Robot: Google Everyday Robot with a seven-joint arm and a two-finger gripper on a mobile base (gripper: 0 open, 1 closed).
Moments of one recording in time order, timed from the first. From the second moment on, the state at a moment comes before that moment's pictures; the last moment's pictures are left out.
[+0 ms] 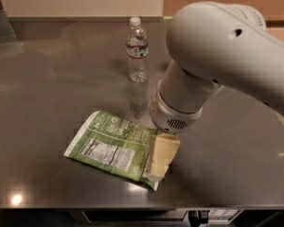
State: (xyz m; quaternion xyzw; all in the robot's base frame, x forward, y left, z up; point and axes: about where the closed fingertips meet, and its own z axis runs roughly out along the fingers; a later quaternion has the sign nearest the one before) arm 0.407 -0.030 0.848 -0.69 0.71 0.06 0.13
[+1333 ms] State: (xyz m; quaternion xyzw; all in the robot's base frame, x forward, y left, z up) arm 0.406 -0.020 0.831 -0.70 0.70 0.07 0.10
